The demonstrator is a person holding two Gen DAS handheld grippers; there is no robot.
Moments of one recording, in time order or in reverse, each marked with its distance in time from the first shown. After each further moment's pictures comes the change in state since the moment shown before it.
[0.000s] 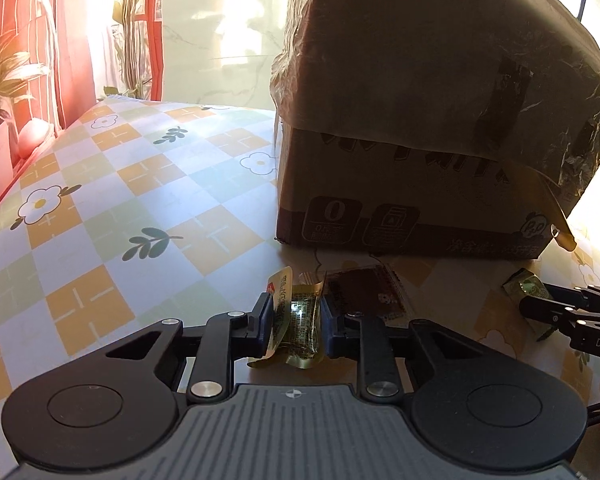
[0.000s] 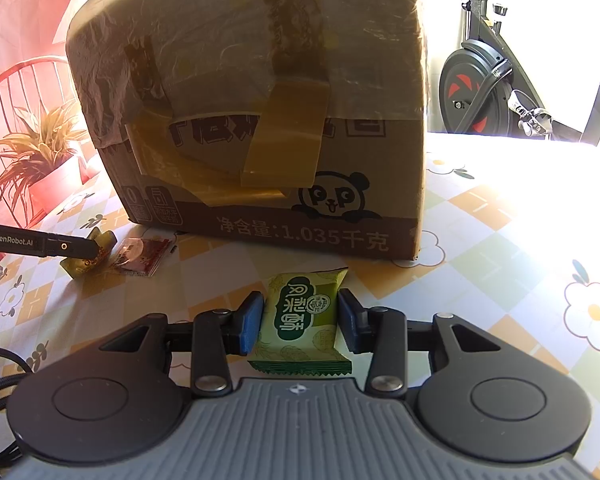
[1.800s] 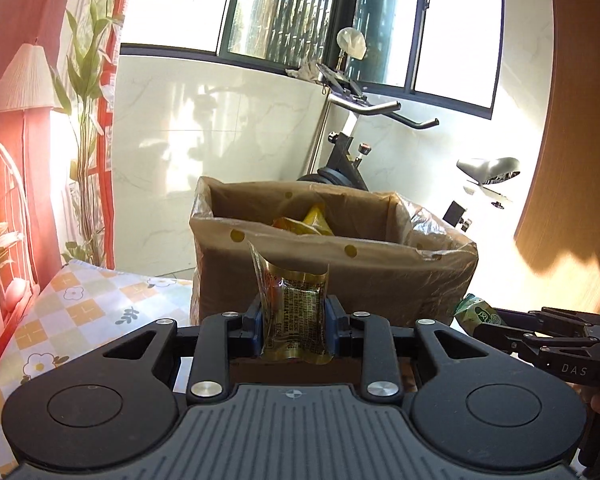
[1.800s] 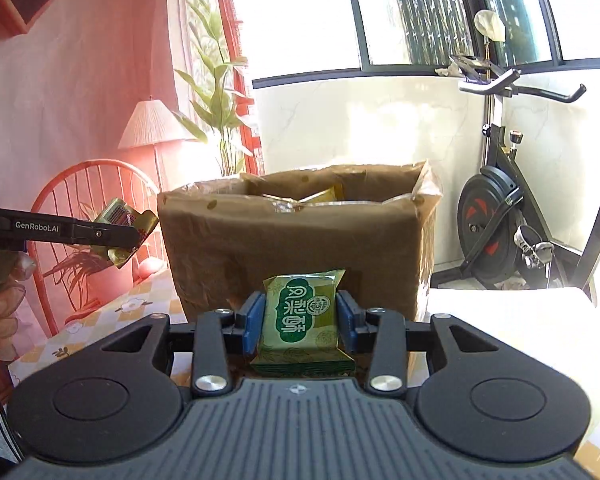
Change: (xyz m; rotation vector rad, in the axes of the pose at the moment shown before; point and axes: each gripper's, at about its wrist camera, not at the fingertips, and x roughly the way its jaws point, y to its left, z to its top) left arm -0.146 -0.045 0.070 0.091 -0.389 -0.153; right arm -0.125 0.027 0.074 -0.098 -0.329 0.070
